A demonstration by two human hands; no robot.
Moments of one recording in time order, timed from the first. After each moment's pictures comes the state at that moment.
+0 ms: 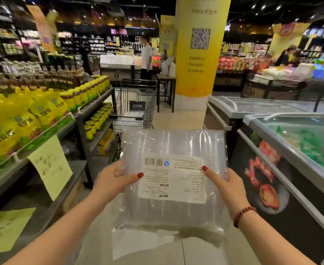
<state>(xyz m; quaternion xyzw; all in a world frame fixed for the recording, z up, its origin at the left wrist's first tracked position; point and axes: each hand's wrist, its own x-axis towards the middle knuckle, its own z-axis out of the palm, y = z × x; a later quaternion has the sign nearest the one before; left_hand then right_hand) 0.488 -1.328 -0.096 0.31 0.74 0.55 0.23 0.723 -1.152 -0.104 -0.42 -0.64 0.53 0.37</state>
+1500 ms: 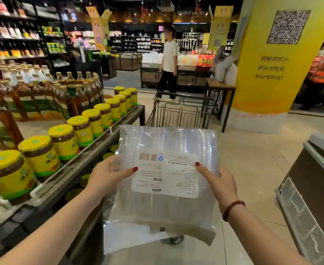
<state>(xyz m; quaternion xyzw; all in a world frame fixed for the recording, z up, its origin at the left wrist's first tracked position) -0.198 -0.813 -0.087 0.16 0.80 0.56 0.15 -0.033 -0.583 -0.120 -0.35 -0.67 0.58 0.30</state>
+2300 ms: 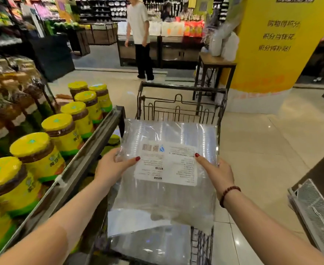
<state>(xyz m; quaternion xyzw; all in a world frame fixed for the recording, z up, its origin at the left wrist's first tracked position) -0.542 -0.542 -0.147 0.17 0.82 0.52 0.17 -0.349 -0.342 -0.171 -0.44 -0.62 0.59 0.26</state>
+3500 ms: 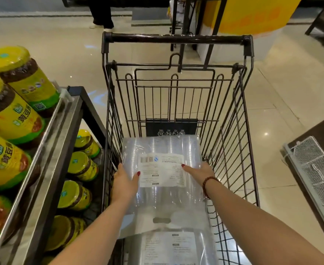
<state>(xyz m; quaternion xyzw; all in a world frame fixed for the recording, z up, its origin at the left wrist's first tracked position) -0.703 -0.399 -0.368 0.18 0.90 0.29 0.26 -0.532 -0.240 -0.352 -0.63 -0.57 0.53 0.03</state>
